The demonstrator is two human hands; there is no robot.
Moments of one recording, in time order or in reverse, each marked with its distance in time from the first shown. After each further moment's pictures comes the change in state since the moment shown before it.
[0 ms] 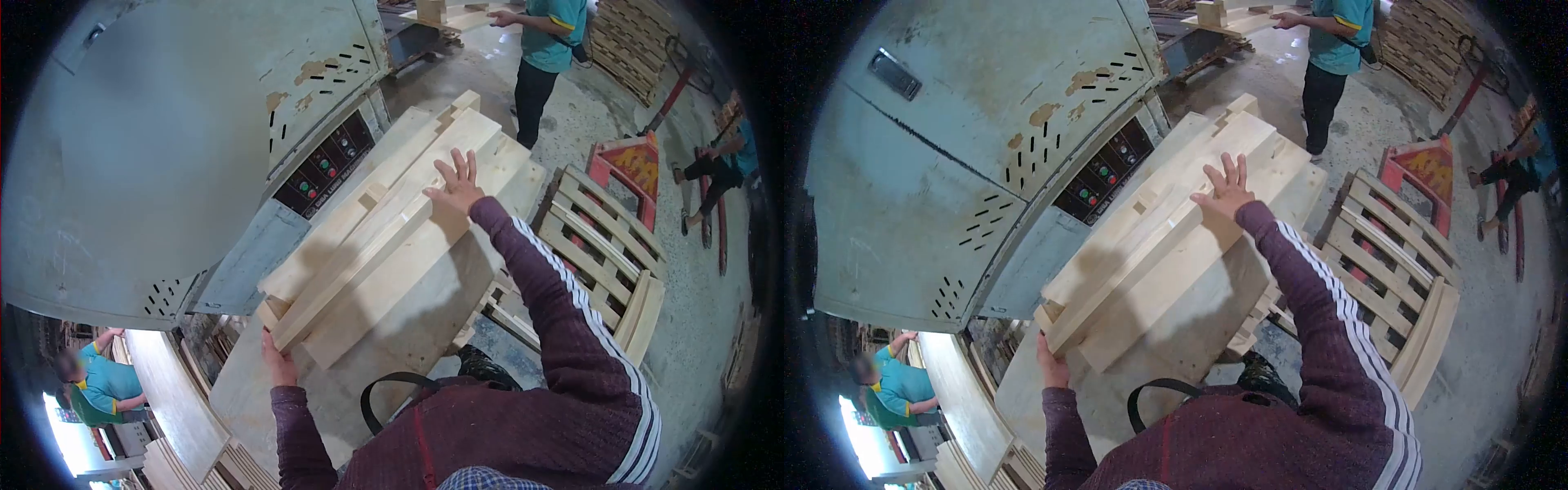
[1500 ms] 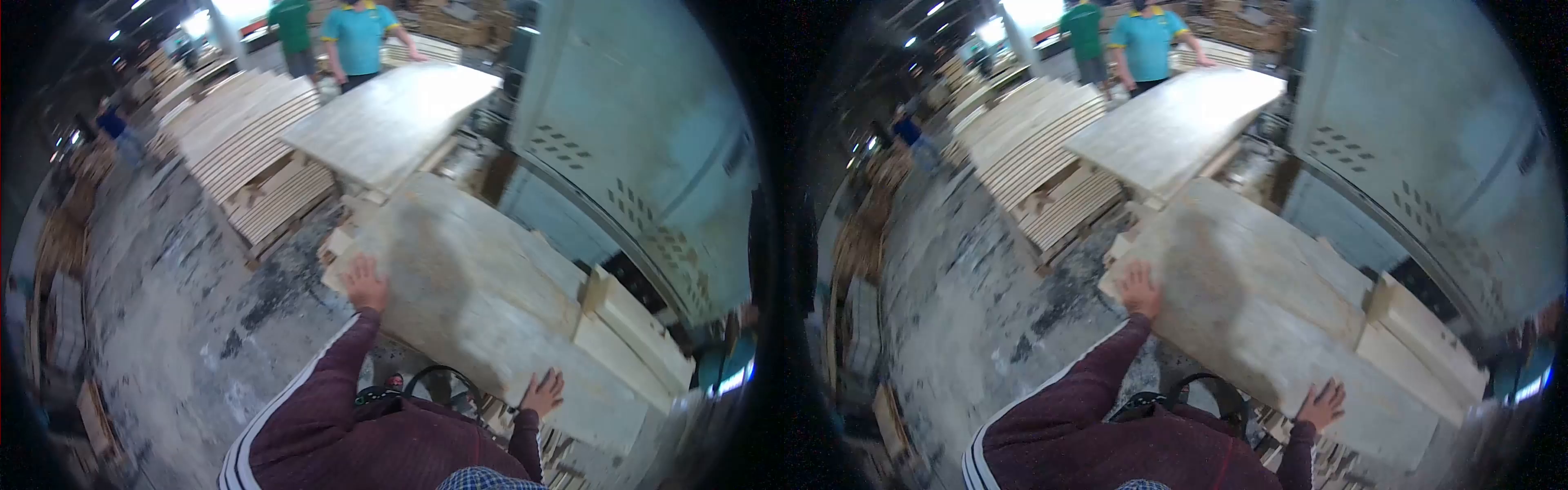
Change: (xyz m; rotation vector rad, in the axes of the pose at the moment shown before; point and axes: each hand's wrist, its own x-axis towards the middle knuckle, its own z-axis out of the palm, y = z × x) left_hand -0.264 -0.091 -0.278 1.369 1.201 -0.137; right_hand -0.305 -0.181 0.135 -0.378 -0.155 -0.284
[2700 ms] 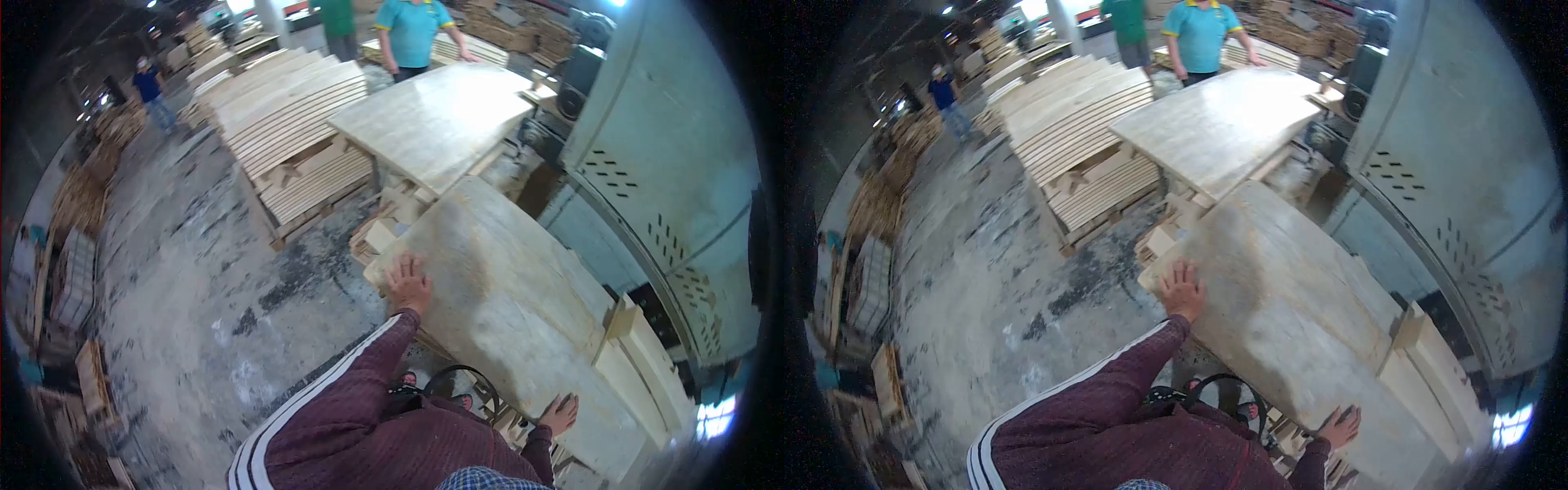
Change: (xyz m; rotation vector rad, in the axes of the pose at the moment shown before) left_hand 0.001 0.001 -0.022 -0.049 -0.003 -0.001; right_hand -0.001 0.024 0.028 0.002 0.230 -0.058
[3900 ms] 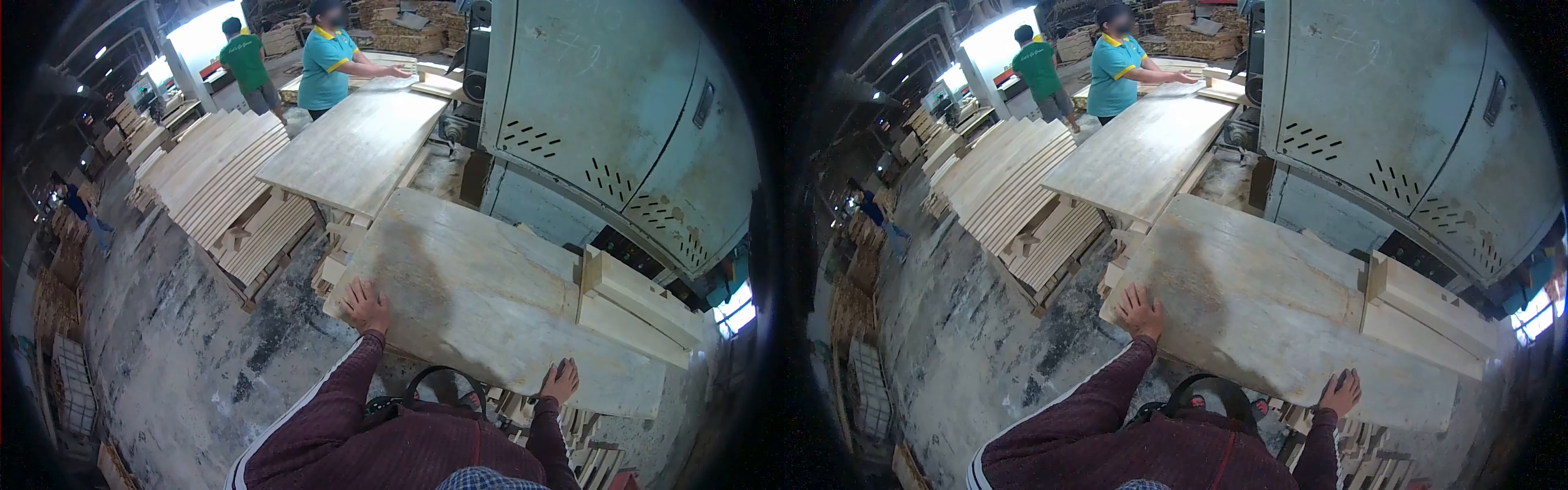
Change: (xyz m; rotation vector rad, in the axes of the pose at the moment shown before) left_hand 0.000 0.000 0.011 0.096 0.019 0.018; right_hand -0.001 -0.006 -0.014 0.143 0.042 0.027
